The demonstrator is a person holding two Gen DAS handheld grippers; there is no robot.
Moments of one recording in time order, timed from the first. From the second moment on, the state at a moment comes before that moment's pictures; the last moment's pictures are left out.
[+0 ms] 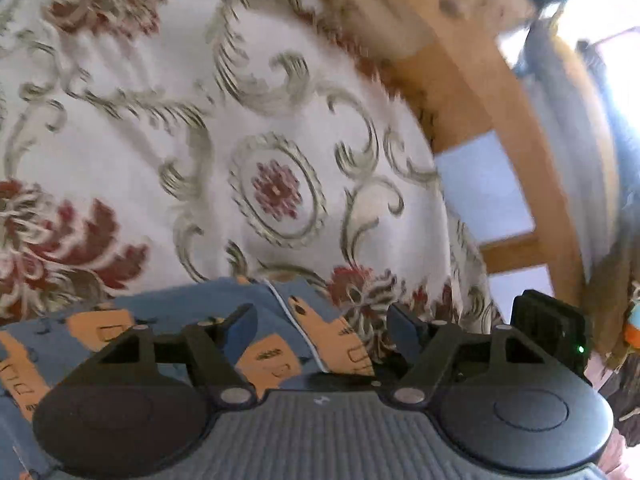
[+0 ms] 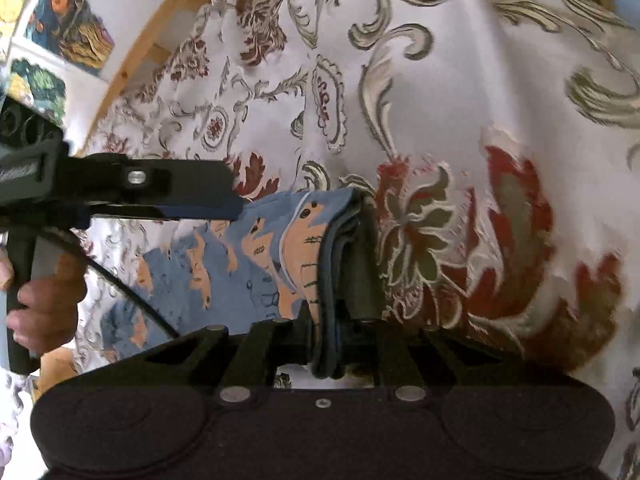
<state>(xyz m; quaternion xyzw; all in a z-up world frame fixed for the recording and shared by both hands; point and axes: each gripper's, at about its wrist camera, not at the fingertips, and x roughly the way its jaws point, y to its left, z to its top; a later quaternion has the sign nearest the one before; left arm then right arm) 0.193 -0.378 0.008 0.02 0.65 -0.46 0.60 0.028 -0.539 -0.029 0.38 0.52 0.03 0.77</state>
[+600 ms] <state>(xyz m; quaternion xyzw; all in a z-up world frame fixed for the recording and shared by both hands) 0.142 -0.485 -0.019 0.29 0.69 -0.35 0.55 0.024 -0.492 0.002 0.24 0.50 0.02 0.83</state>
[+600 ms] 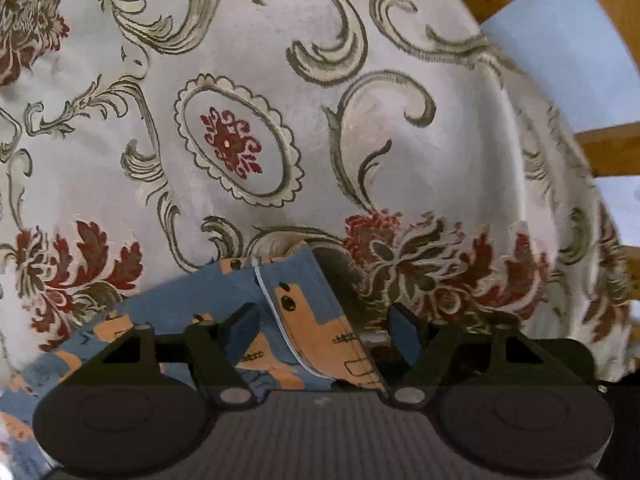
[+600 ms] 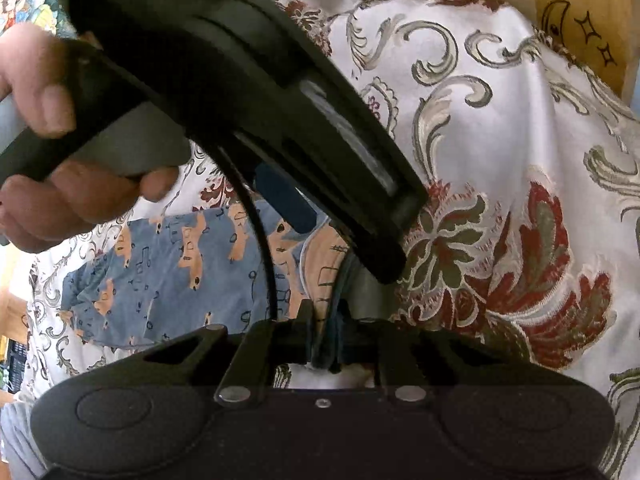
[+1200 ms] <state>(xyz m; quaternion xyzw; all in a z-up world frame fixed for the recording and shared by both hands) 0.161 -0.411 0.012 0.15 0.67 -0.40 0.61 0.025 -0.455 0.015 0.21 0.44 0.01 0.87</state>
